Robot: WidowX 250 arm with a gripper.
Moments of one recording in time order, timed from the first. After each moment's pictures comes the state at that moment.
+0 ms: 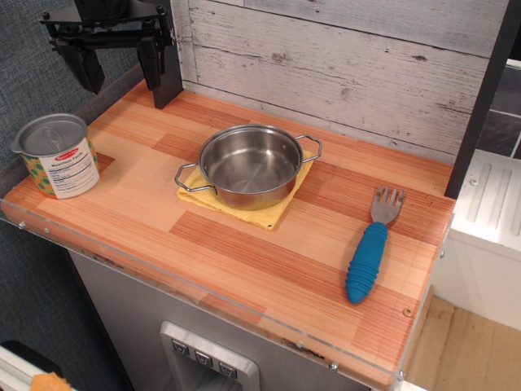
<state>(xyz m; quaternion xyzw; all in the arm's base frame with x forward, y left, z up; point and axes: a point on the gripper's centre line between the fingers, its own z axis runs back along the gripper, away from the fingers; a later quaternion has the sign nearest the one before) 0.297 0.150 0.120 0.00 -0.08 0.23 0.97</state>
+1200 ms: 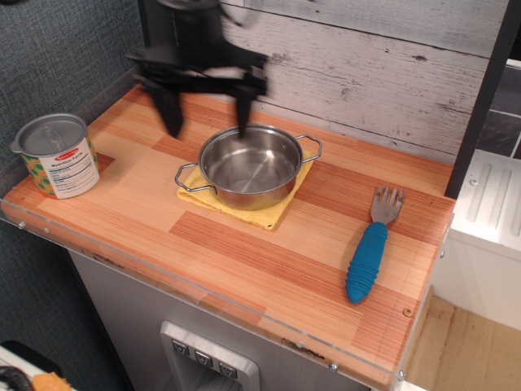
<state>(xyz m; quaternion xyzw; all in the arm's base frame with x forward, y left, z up) 0.288 0.035 0.107 0.00 -0.04 0.17 0.99</state>
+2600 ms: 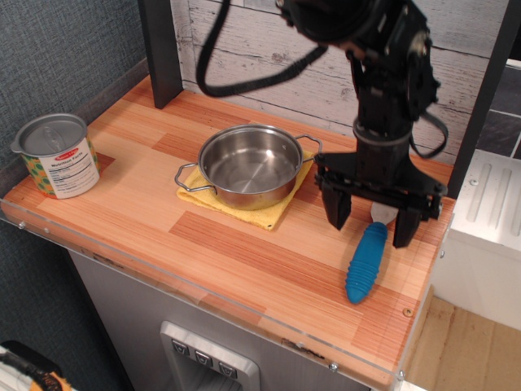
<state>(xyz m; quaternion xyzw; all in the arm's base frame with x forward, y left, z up) 0.320 -0.089 0.025 -0.03 -0.06 0.01 1.00</state>
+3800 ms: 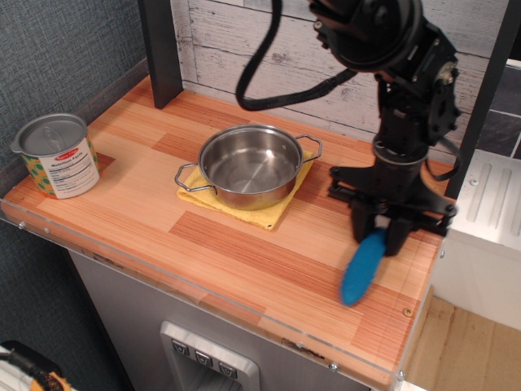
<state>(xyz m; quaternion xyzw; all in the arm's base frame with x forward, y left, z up) 0.314 -0.090 0.011 0.01 -0.01 0.00 1.00</state>
